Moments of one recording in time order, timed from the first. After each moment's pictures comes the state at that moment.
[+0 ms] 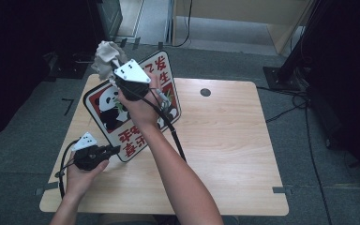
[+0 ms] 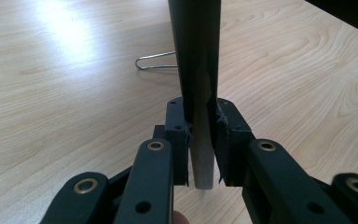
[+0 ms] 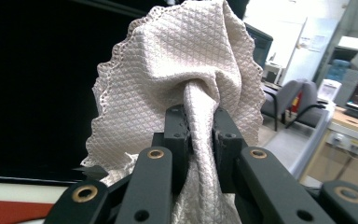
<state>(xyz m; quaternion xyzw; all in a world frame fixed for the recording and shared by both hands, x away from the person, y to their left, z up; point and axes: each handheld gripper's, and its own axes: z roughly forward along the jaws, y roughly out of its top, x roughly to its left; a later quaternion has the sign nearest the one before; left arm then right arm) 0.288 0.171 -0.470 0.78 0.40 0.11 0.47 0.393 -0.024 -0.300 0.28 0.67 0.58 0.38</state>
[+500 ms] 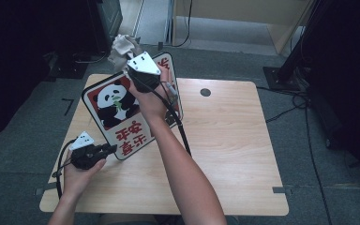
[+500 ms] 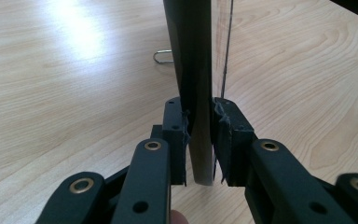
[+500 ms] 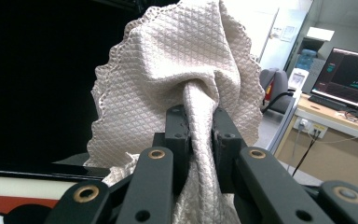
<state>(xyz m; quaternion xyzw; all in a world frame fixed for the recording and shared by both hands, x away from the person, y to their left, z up) 0.291 0.179 -0.473 0.78 0.41 0.13 0.46 0.413 -0.047 -0.298 0.31 0.66 0.55 0.40</state>
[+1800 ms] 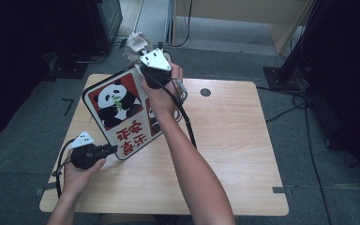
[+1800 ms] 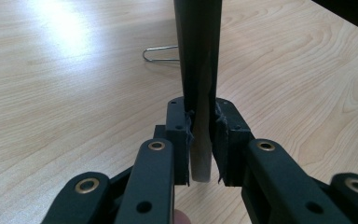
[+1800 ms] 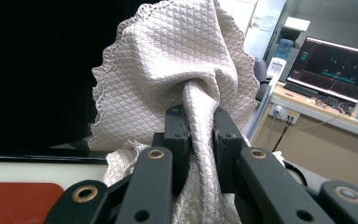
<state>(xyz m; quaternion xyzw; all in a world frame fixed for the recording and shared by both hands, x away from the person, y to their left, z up) 0.294 0.181 -0.474 0.78 0.40 0.10 0.47 0.426 -0.074 -0.298 0.35 0.65 0.53 0.42</state>
